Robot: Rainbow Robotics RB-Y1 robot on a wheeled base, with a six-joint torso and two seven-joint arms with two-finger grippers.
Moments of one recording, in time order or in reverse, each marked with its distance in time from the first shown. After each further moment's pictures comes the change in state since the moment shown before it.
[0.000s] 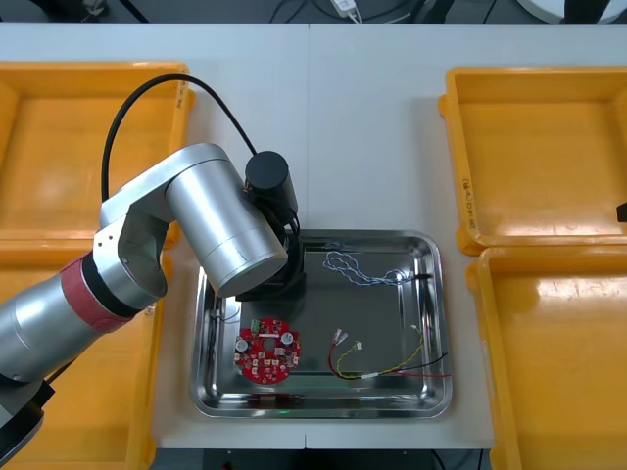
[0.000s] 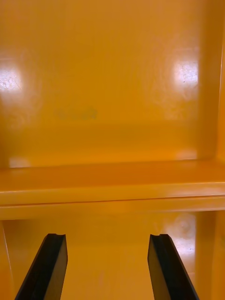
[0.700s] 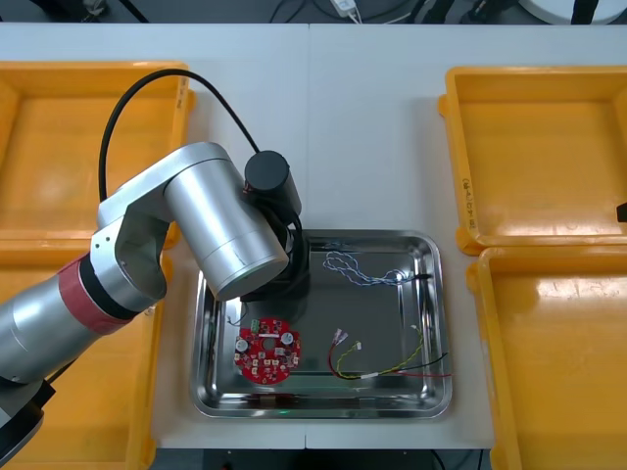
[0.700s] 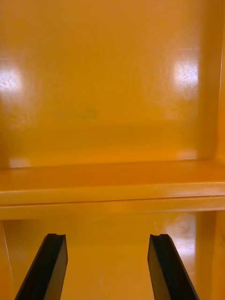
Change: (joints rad) right arm 0.000 0.000 0.000 0.000 0.000 0.000 0.000; left arm 0.000 0.000 0.000 -0.039 -0.003 -0.007 0.032
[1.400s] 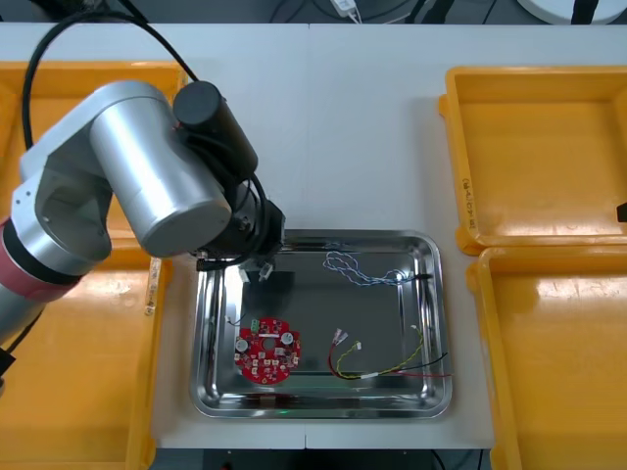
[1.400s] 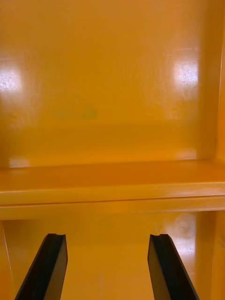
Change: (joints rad) right arm 0.000 0.000 0.000 0.000 0.000 0.000 0.000; left arm -0.037 0.130 0.143 -0.105 0.215 0.069 -0.001
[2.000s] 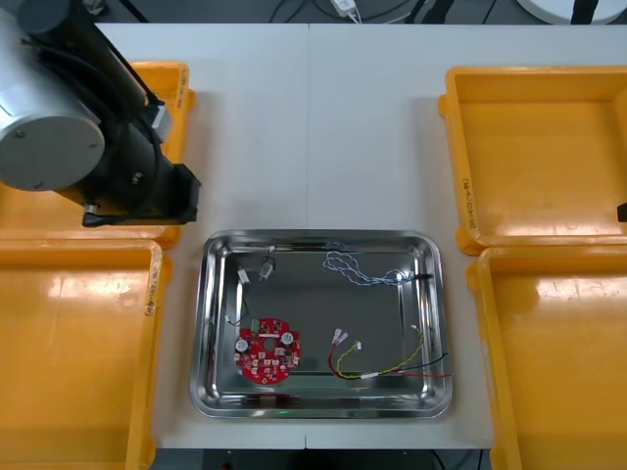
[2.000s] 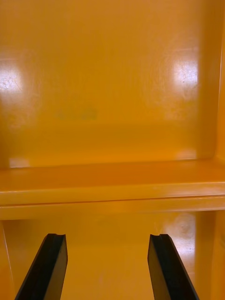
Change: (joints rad) right arm 0.000 0.000 -0.001 0.000 0.000 0.000 0.000; left arm 0.000 0.271 0.162 -0.008 0.252 0.004 -0.141
